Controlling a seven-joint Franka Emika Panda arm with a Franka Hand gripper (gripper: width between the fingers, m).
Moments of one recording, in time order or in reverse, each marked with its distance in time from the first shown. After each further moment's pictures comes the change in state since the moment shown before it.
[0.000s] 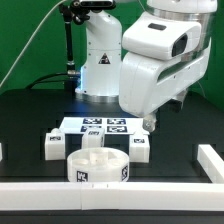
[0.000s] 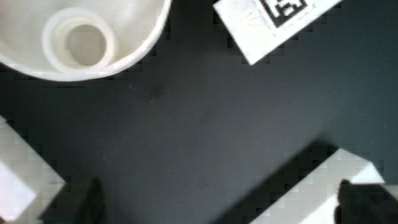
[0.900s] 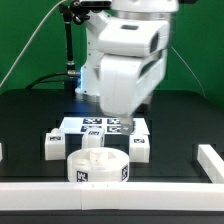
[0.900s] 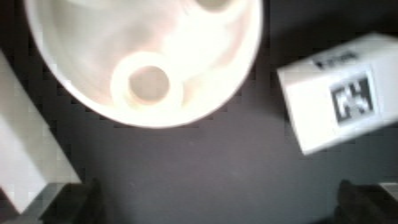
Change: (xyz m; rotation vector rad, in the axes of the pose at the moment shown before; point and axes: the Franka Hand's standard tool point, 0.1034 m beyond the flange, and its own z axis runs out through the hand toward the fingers) arm -0.046 0.039 0.010 -0.123 0.109 -0.309
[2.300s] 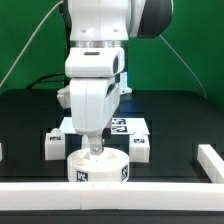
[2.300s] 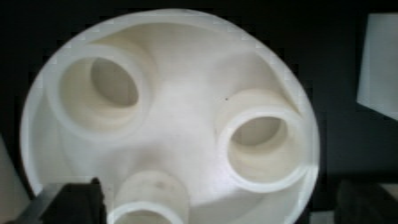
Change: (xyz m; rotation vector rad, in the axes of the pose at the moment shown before) arm -0.042 -0.011 0.051 -0.104 0.050 -0.178
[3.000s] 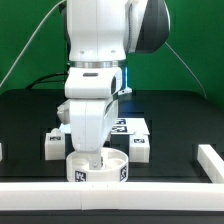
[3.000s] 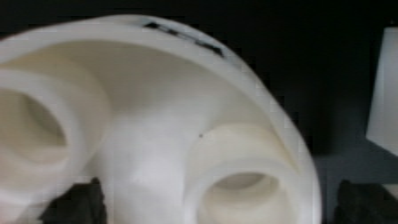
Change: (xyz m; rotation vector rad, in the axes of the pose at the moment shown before) arm -0.005 -0.010 0.025 0.023 0.003 0.002
